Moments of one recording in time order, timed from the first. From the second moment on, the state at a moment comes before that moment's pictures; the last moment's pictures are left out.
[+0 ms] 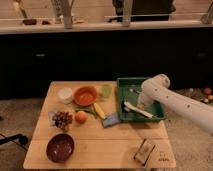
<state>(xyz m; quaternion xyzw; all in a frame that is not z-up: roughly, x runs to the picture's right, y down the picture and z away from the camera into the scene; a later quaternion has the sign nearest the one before) 0.228 0.116 0.862 -0.24 0.04 0.29 0.92</state>
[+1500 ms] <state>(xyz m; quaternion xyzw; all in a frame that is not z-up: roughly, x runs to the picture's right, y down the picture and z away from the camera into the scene) 0.245 0.166 0.900 -0.33 0.07 0.32 0.88</state>
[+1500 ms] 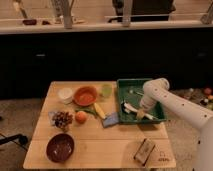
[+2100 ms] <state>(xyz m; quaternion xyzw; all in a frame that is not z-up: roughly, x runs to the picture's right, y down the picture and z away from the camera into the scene) 0.245 0.161 0.894 -0.33 0.07 0.32 0.89</state>
